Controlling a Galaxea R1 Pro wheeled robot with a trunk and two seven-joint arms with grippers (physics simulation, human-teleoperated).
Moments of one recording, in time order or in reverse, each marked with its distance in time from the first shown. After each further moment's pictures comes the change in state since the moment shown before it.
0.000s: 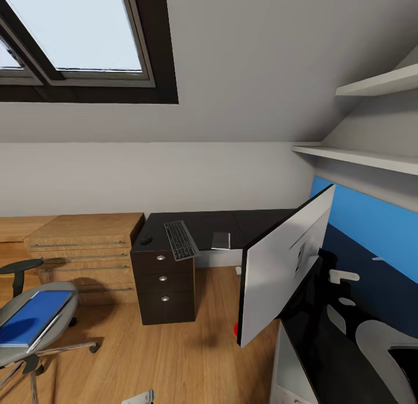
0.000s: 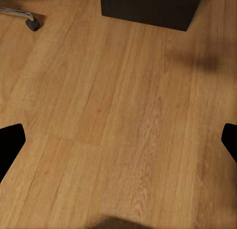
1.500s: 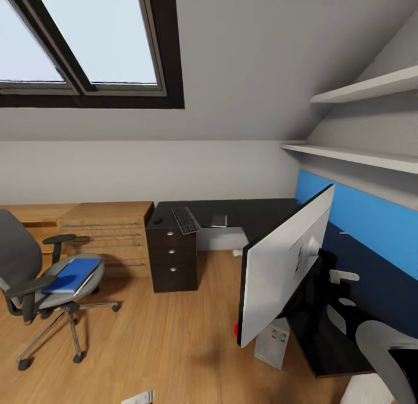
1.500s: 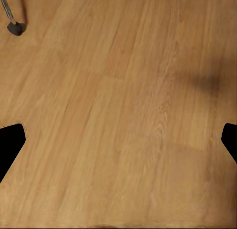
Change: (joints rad) left arm 0.000 0.001 0.003 0.002 0.003 0.002 0.003; right arm 0.001 0.000 0.001 0.002 -0.002 -0.006 0.004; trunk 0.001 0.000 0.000
